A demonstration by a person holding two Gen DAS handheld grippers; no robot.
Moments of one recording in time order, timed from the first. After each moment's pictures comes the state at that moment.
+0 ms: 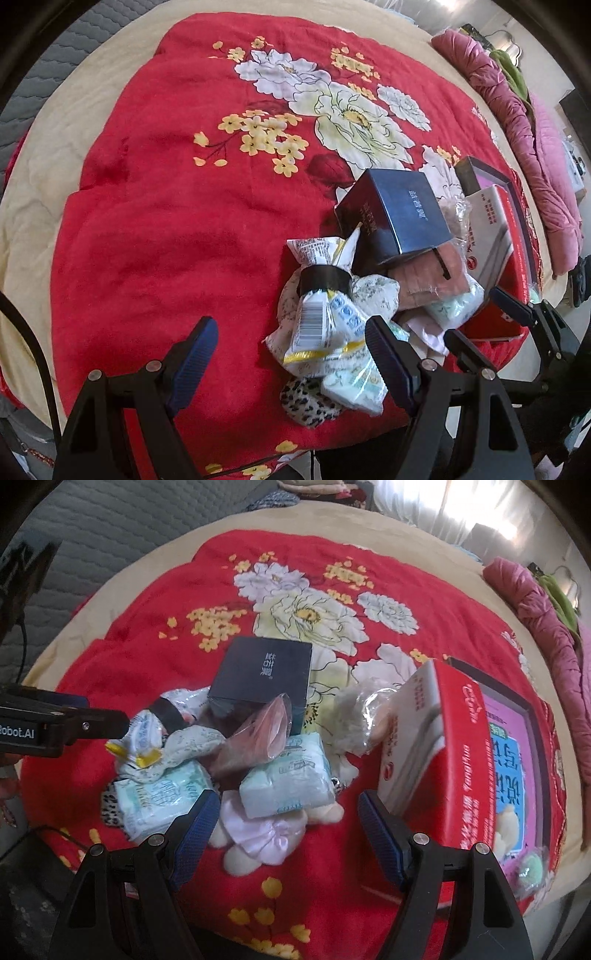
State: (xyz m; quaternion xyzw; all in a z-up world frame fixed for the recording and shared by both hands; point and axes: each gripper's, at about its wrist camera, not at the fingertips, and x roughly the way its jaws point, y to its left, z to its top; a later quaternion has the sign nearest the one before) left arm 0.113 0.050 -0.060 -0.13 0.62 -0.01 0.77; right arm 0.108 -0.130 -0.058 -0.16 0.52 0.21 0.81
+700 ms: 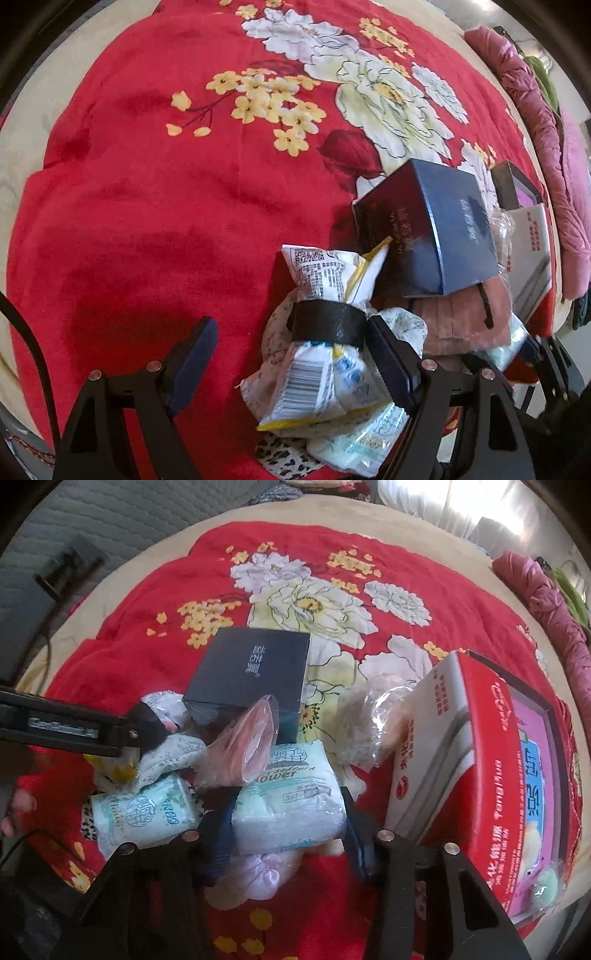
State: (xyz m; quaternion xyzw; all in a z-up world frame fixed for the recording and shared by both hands) left arm 0.148 0.045 -0.114 -0.17 0.66 0.02 0.73; right arm 0.127 -0.137 -0.074 -0.14 0.53 0.22 0.81
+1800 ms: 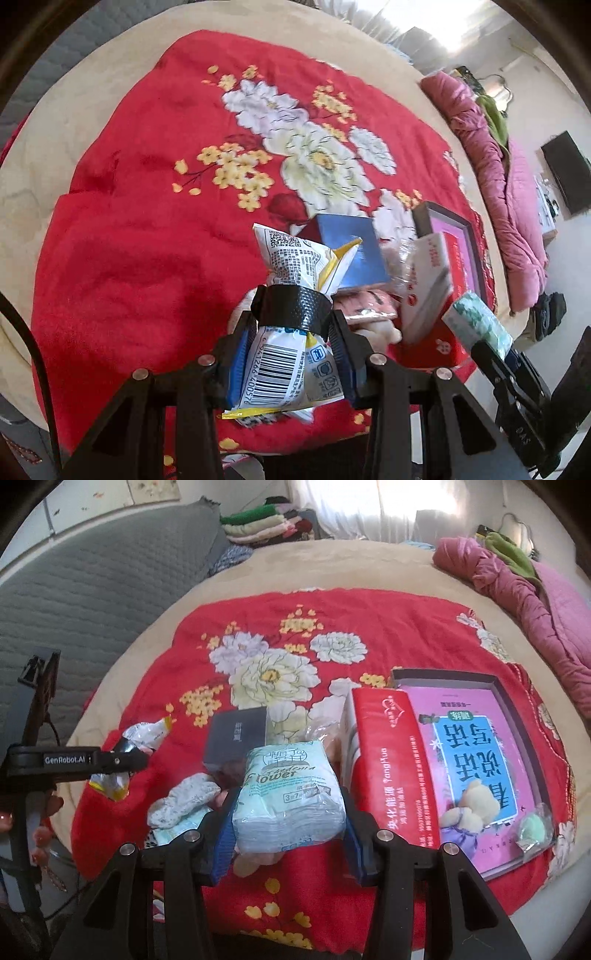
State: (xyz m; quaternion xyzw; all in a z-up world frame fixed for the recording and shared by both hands) left arm 0.108 0.049 -0.017 -0.22 0.57 -0.03 0.79; right arm 0.086 -0.205 0.022 0.00 0.46 0.18 0.87
